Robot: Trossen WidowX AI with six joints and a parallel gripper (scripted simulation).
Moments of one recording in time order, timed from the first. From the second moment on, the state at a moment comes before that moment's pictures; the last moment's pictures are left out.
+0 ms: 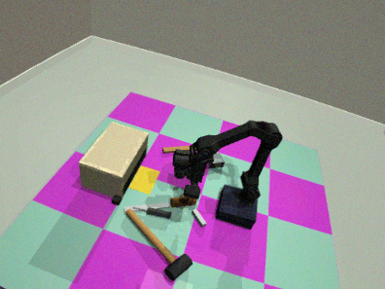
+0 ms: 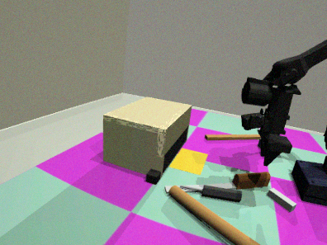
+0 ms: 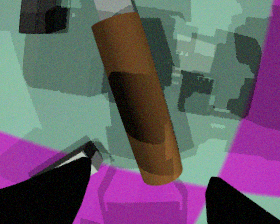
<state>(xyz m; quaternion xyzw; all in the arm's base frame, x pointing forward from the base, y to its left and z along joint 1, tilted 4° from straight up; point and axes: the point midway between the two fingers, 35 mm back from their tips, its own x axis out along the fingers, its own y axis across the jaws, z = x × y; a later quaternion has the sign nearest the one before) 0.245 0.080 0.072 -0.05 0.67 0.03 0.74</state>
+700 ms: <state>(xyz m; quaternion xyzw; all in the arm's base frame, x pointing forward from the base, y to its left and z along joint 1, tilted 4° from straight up) 0.246 0.080 0.072 0.01 0.67 -0.02 0.74</state>
